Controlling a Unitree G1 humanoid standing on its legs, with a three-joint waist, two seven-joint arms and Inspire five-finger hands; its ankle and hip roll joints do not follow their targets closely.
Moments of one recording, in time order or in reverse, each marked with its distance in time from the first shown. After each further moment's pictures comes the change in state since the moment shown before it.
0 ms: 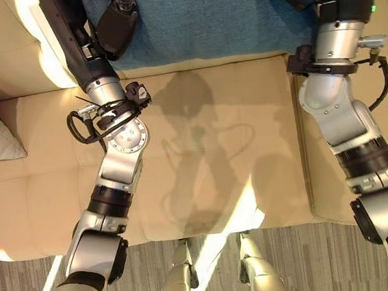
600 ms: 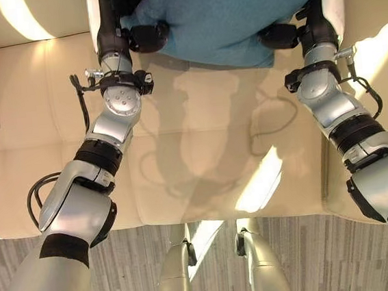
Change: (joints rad) left arm -0.077 0.098 -0.193 0.184 -0.208 0.036 -0.315; right arm 0.023 0.000 0.113 0.212 0.391 0.082 0.263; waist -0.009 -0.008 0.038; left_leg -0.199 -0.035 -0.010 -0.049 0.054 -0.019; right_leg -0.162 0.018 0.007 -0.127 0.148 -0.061
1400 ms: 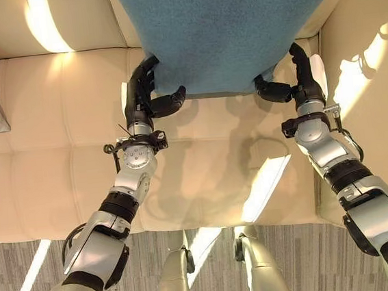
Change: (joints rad) left arm 0.314 -0.098 0.105 -0.180 -0.177 -0.008 -0.117; right arm 0.301 0.040 -0.197 -0.144 -0.014 0.014 0.059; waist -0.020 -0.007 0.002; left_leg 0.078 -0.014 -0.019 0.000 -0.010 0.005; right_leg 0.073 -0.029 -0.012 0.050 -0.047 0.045
